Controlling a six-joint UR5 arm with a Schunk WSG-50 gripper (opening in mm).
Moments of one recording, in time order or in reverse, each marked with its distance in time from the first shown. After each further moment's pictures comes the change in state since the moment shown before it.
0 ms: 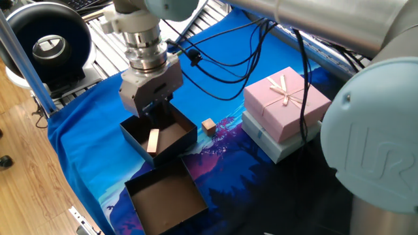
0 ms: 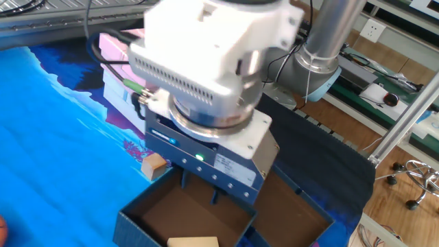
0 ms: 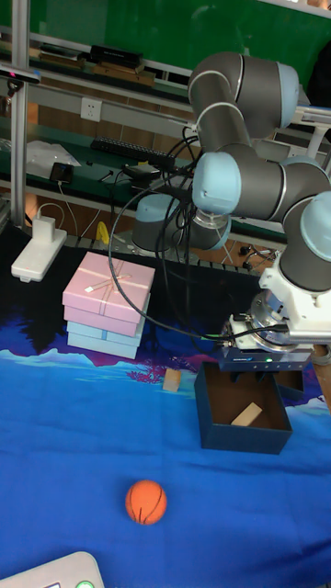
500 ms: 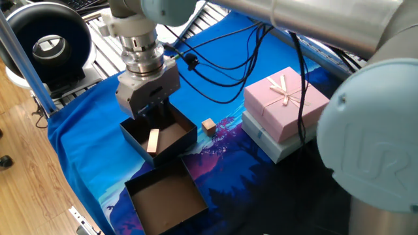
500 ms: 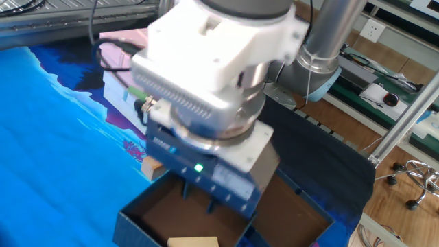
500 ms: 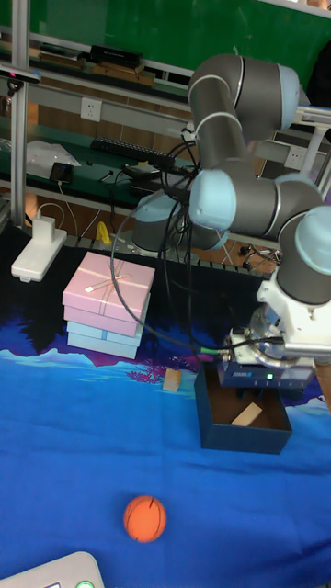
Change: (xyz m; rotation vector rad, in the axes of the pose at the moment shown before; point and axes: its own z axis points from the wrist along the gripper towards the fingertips) arm -0.039 -0.001 0.020 -0.008 -0.095 0.067
